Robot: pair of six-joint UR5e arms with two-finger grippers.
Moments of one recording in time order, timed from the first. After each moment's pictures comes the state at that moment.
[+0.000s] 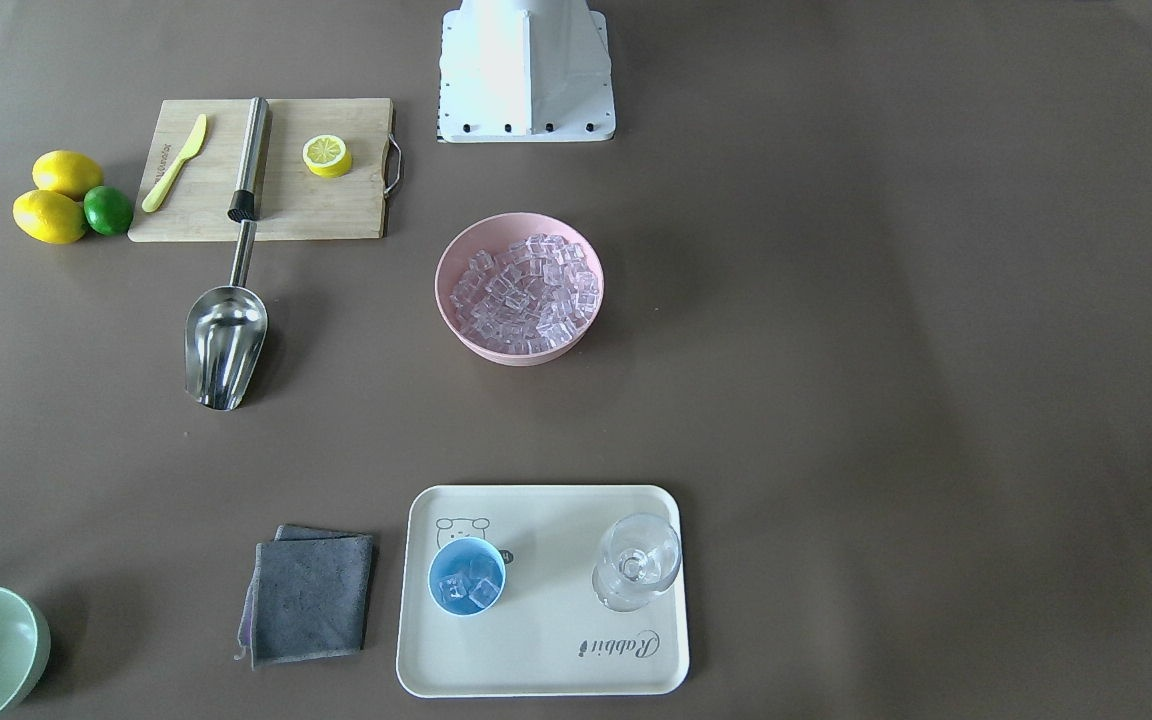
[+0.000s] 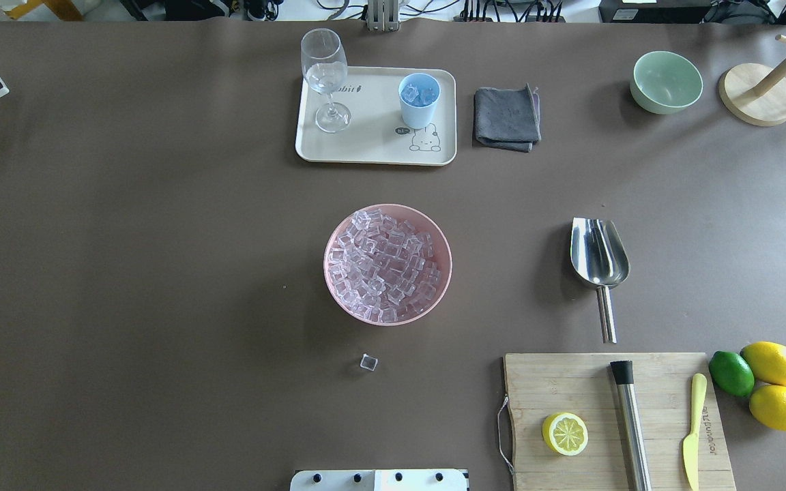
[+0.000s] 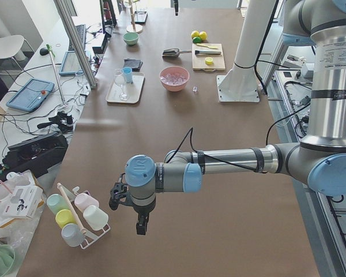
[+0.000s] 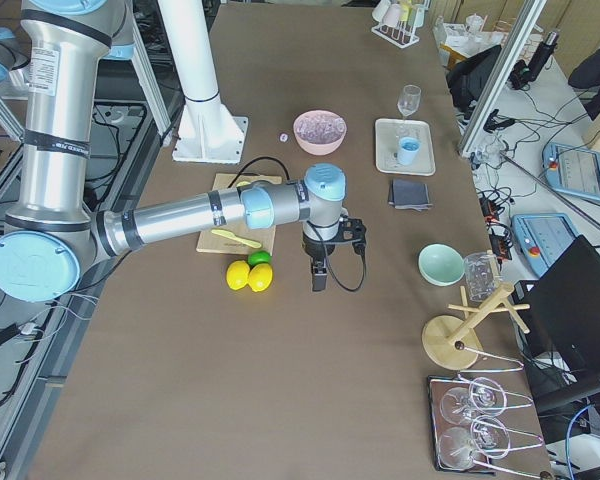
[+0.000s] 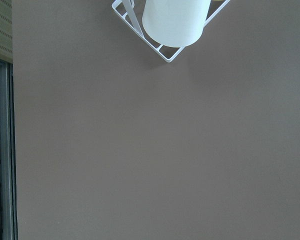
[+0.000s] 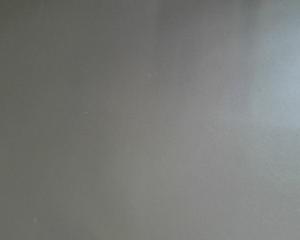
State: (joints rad) left arm -1.67 -1.56 -1.52 -1.64 -2.25 0.12; right arm 1.30 -1.73 1.97 -1.61 2.21 0.23
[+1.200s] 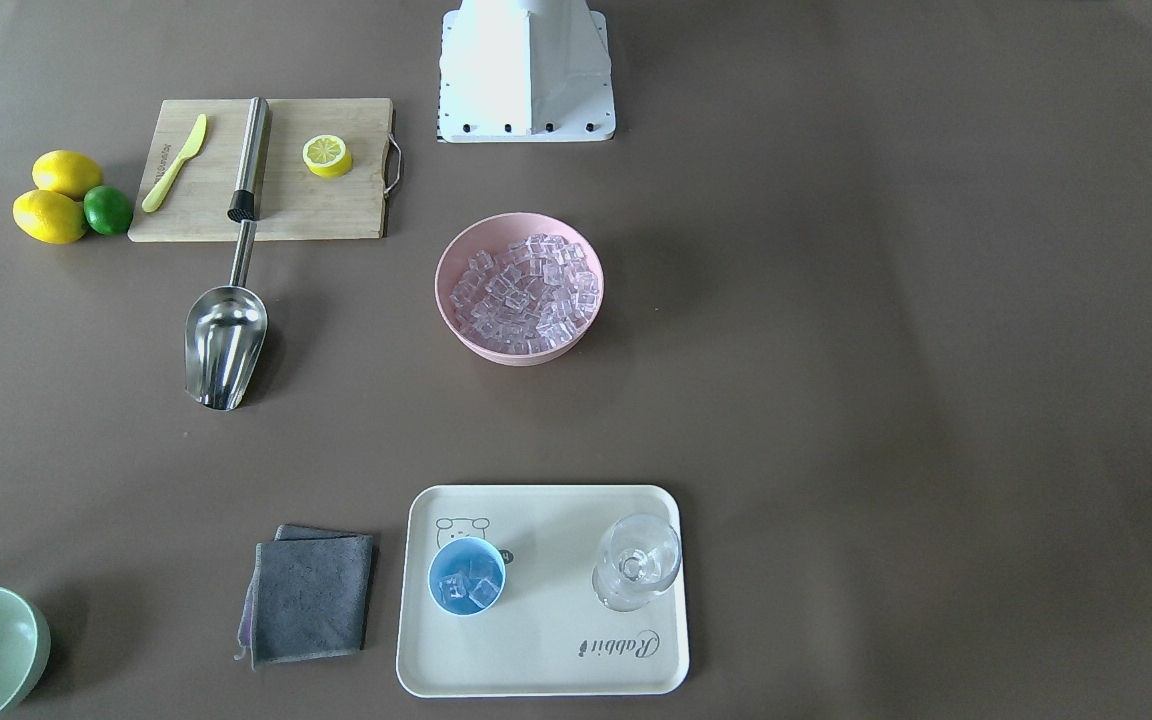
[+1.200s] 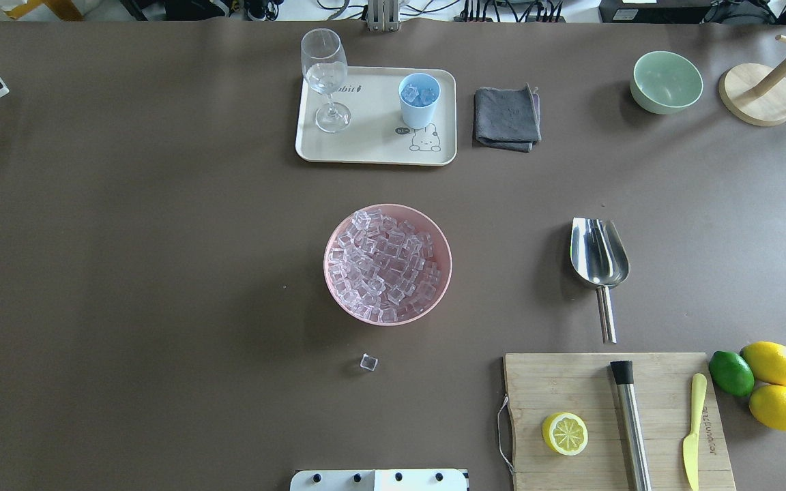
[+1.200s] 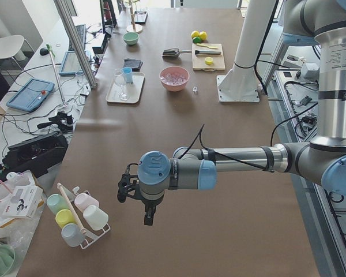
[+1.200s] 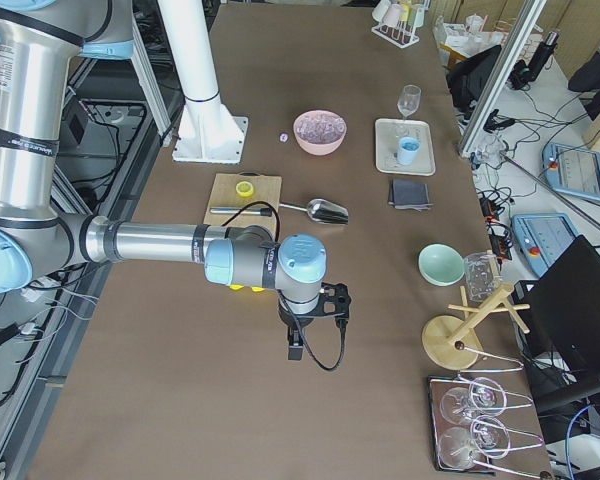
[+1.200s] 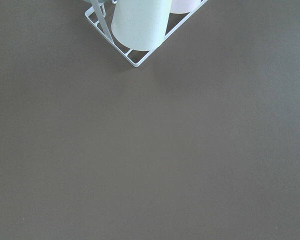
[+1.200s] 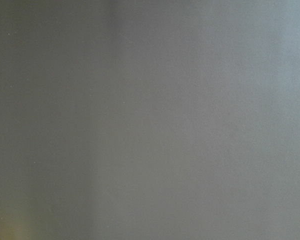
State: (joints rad) left arm -1.72 -1.49 -1.62 -1.64 -2.37 0.12; right arm 1.57 -1.79 1.79 -1.62 2.27 -0.07
